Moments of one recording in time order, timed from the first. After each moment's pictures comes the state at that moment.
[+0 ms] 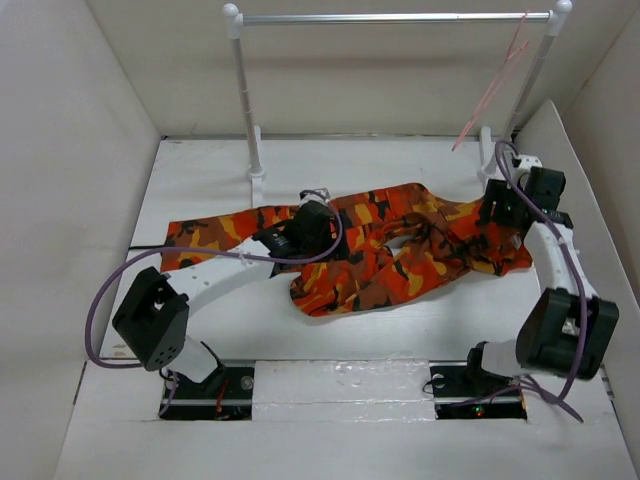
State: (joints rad) left arm -0.78 1.46 1.04 -0.34 -0.14 -0.73; right arm -0.29 1.44 1.09 -0.36 -0.19 -0.05
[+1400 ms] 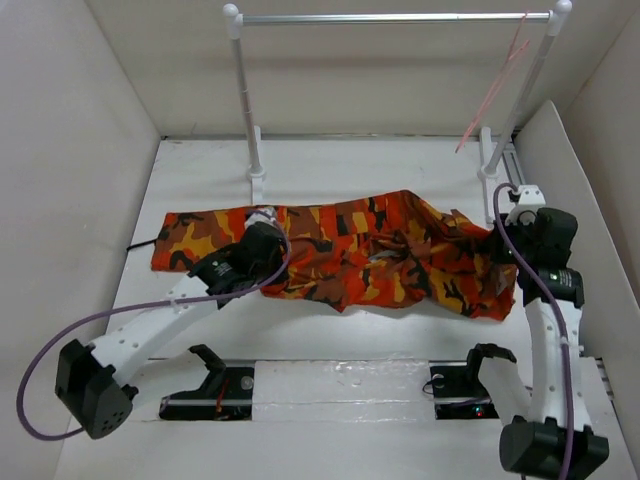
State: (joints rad) left arm -0.73 1.06 0.80 -0.62 -0.20 -0.73; right arm -0.24 0.83 0.83 -0.59 -0.30 -0.09
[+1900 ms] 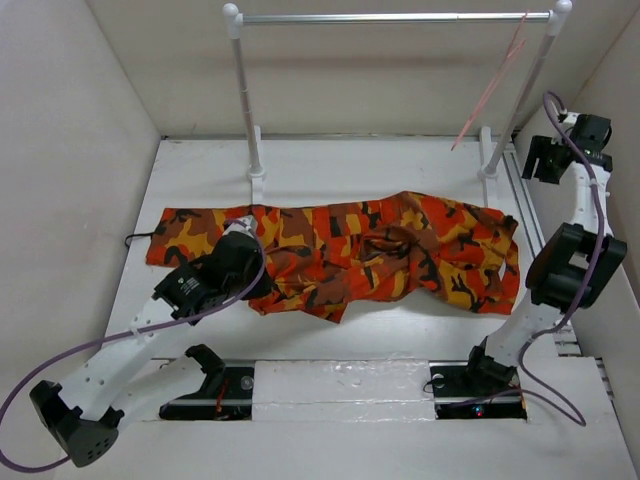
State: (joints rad) left arm -0.71 0.84 0.88 -0.88 -0.14 -0.77; right arm -0.43 1.78 1.65 -0.62 -0.11 -0.13
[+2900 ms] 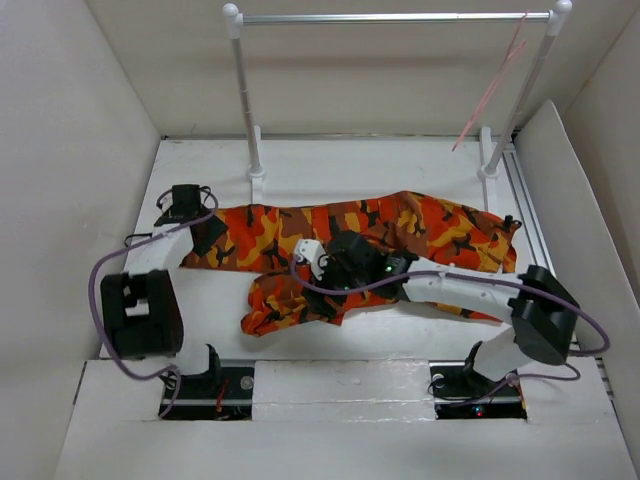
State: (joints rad) left arm 0.06 1.42 0.90 -0.44 -0.09 -0.77; right arm 1.01 1.48 1.00 -0.25 -0.25 -0.08
